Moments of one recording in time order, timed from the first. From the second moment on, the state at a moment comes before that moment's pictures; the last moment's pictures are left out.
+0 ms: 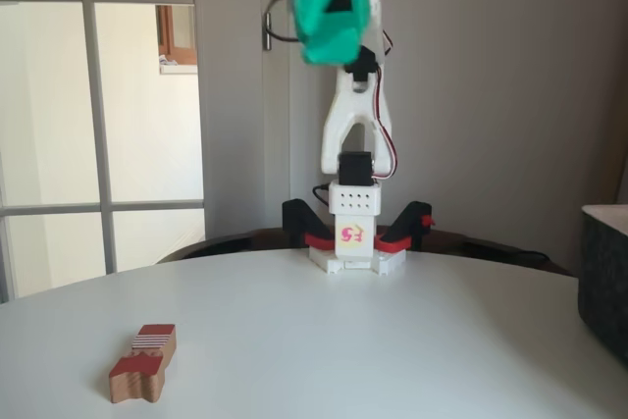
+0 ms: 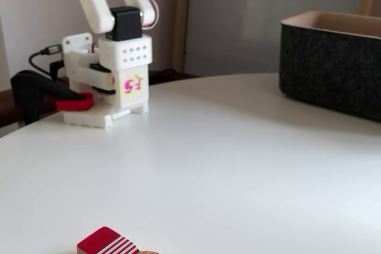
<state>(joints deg) 12.0 119.4 100.7 35.0 79.3</state>
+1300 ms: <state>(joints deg) 35.9 79.5 81.3 78.6 53.4</state>
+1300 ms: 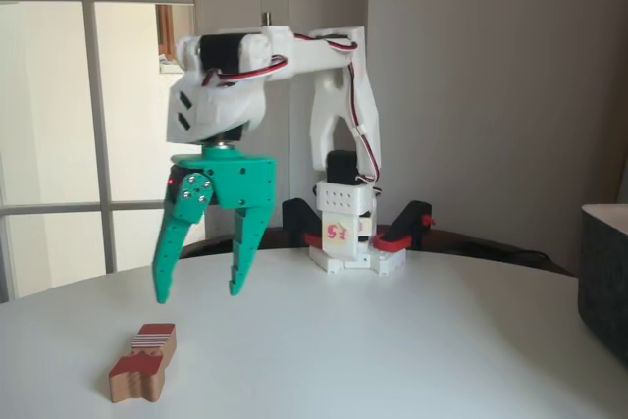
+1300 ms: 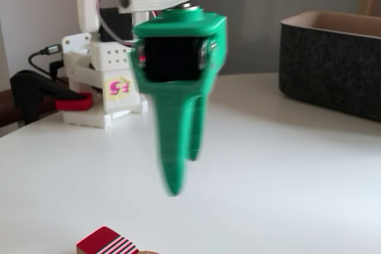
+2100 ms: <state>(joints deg) 41.8 63.8 67.7 78.3 59.2</state>
